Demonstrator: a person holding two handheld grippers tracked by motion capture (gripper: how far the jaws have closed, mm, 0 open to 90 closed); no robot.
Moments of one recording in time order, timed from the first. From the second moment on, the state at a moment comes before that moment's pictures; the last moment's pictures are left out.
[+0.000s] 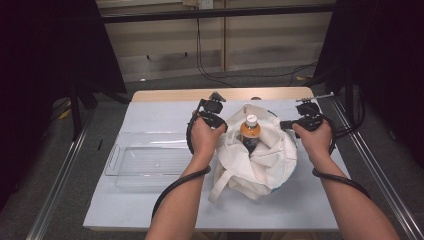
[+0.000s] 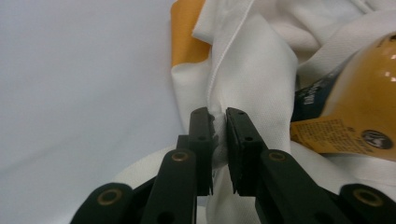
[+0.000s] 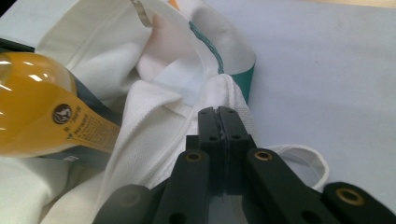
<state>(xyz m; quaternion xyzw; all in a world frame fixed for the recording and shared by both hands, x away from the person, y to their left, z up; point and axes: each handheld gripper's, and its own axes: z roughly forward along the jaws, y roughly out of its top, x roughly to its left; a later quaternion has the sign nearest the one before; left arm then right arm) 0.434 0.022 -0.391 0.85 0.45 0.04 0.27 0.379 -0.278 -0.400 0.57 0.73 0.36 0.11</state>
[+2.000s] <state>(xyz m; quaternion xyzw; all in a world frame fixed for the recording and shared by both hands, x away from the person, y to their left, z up) 0.450 0.022 -0.436 0.86 0.46 0.04 0.22 0.378 -0.284 -0.459 0.59 0.74 0.32 0.09</state>
